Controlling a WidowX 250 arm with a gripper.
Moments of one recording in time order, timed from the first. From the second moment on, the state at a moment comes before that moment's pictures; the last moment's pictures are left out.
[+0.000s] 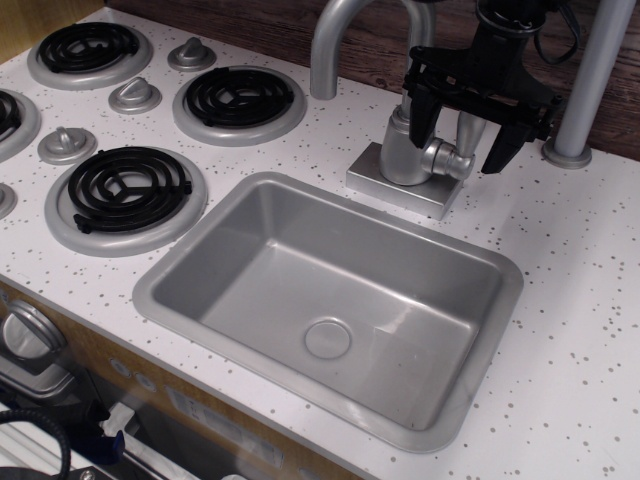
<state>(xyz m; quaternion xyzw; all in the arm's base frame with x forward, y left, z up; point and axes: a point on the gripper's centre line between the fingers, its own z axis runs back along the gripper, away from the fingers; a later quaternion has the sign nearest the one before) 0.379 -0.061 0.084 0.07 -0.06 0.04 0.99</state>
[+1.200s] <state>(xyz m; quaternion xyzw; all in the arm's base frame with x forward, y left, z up) 0.406 -0.064 0.076 0.11 -0.18 -0.08 0.97</state>
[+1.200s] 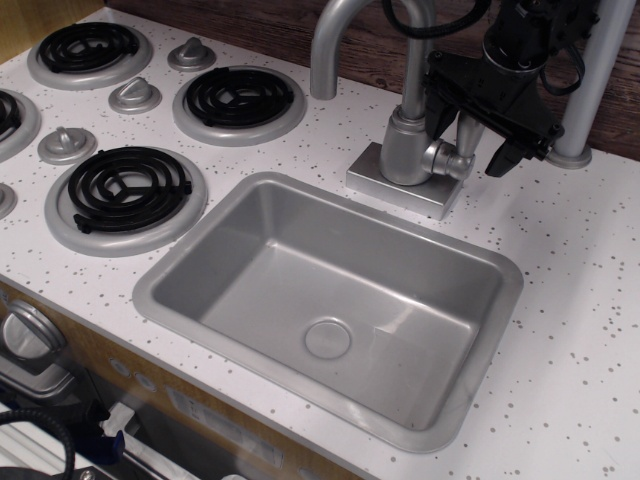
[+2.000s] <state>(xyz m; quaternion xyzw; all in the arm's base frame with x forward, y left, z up) 0.425 -0.062 0.088 0.12 -0.19 -0.08 0.97</state>
